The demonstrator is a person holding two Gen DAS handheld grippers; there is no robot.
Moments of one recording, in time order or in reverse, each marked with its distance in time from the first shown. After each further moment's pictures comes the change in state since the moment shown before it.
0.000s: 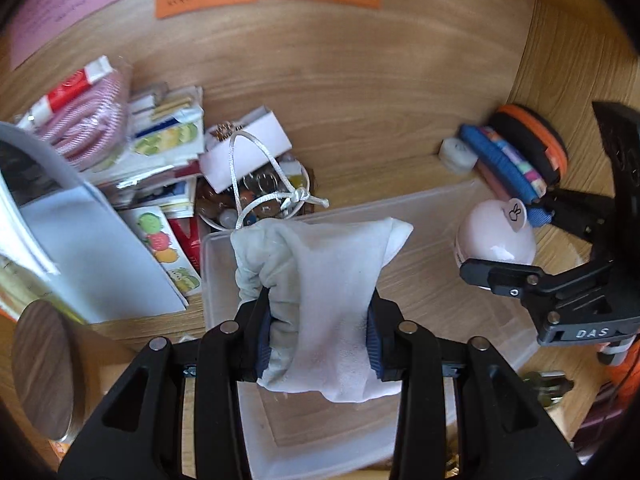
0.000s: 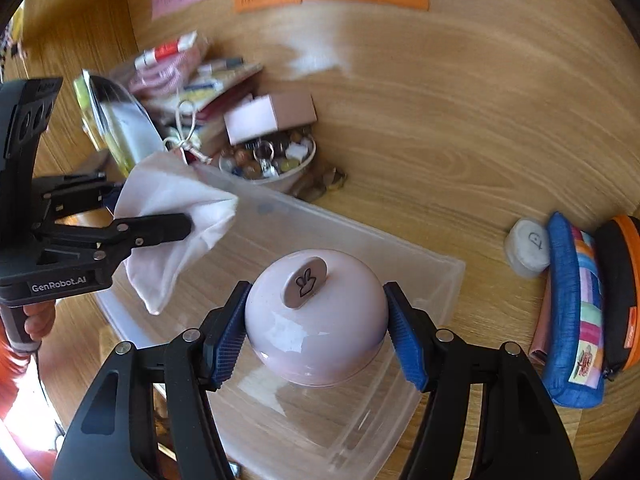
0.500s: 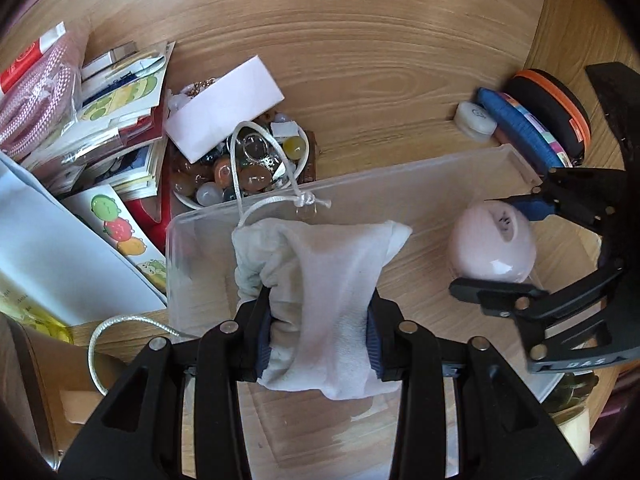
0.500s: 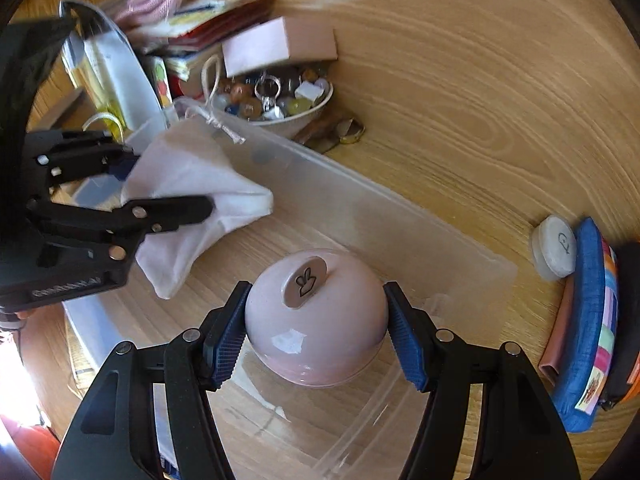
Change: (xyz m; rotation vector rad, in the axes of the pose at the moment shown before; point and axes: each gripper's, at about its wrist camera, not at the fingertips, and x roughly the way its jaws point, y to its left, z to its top) left arm 0.035 0.008 -0.001 0.027 0.096 0.006; right arm 0.045 0.014 0.002 -0.152 0.197 0.026
